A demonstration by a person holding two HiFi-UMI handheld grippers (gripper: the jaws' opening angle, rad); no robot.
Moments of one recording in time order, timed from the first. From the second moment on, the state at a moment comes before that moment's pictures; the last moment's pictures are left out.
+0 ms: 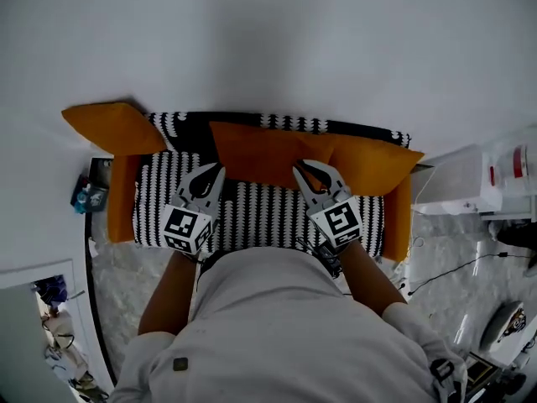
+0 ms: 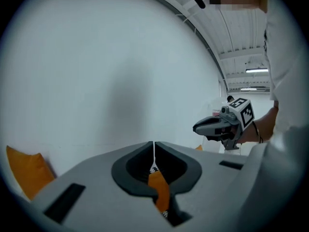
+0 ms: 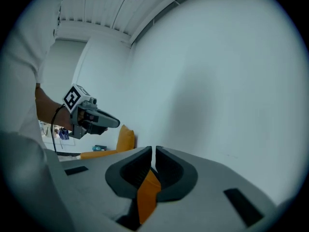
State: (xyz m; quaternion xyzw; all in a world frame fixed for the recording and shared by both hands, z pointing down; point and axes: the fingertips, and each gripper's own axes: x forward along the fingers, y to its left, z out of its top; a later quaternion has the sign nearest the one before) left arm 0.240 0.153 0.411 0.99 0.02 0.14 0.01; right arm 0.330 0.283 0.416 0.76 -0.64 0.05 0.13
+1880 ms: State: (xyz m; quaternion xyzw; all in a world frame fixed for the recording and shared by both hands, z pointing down) left arm -0.066 0.059 0.338 0.98 -0.18 0.07 -0.01; right arm 0.057 0.127 0.344 0.61 -0.78 -0.03 0.10
